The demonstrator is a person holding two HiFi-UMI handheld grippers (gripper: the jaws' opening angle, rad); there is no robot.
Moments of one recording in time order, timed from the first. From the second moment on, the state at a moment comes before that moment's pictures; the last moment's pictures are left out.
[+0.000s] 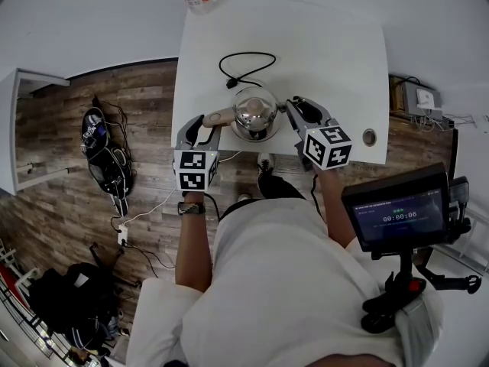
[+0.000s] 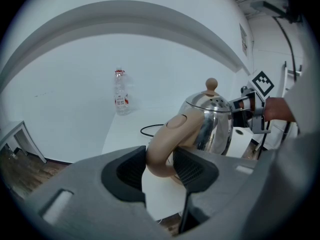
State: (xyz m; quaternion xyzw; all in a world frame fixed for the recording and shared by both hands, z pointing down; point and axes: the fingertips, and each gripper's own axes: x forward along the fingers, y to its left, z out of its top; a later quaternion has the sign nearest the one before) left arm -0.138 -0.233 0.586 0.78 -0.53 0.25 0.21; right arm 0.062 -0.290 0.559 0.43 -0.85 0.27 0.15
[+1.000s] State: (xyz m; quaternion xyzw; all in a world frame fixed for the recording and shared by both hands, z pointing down) left arm -0.139 -0.234 0.600 0.78 -0.53 0.23 0.24; right arm 0.060 -0.291 0.569 0.43 -0.84 0.28 0.15
